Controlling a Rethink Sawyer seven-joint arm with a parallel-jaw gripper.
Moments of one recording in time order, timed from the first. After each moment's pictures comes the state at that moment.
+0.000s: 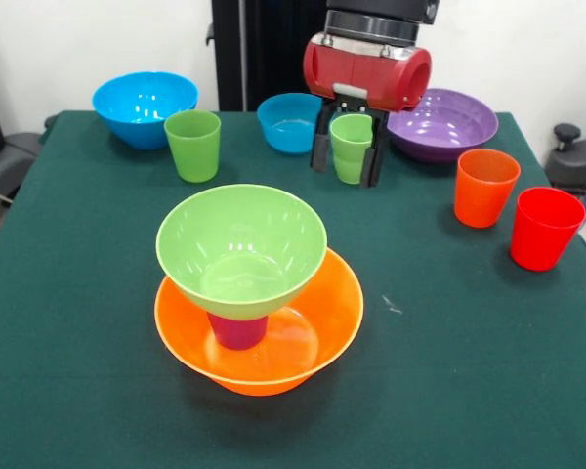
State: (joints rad) arm -0.09 -0.71 -0.12 1.69 0.06 0.21 2.26
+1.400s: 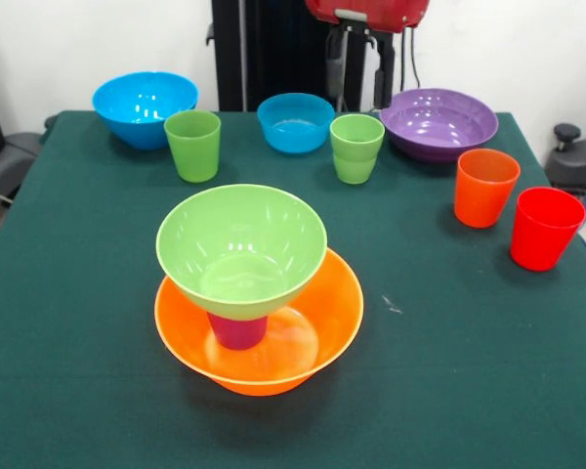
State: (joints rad) arm -0.26 -0.90 0.07 1.81 0.04 0.50 2.26
